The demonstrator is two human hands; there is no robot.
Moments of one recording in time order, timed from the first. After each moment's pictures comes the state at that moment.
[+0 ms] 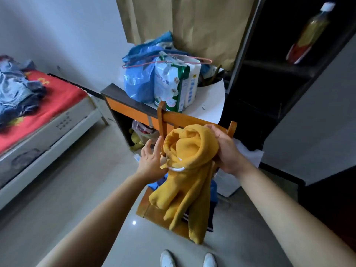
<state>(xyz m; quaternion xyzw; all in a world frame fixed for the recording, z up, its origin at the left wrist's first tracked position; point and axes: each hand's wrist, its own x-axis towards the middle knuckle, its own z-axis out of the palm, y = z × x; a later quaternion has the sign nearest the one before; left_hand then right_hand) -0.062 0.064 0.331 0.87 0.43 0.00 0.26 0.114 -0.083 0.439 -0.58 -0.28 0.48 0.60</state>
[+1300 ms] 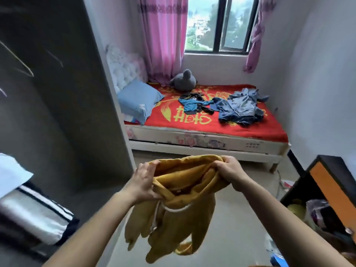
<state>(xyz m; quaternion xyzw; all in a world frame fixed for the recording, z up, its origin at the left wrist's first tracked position) -0.626 -0.123 0.436 0.58 0.80 0.13 0.11 -0.384 0.060 0.472 -0.46 -0.71 0.50 0.19</state>
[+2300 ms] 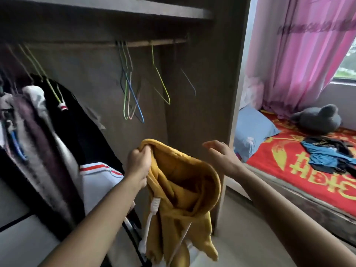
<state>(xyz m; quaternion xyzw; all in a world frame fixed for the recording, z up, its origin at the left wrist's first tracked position) -0.950 -0.194 0.559 -0.09 0.76 0.64 -0.06 -0.888 0.038 0.542 -0.06 -0.88 0.45 0.13</state>
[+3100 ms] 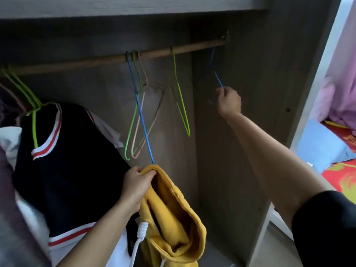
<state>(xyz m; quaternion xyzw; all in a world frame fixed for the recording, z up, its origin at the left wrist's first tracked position) -1.100 -0.186 0.556 -0.15 0.79 0.59 -0.10 -1.242 0.088 0.670 -0.09 -0.82 0.48 0.30</state>
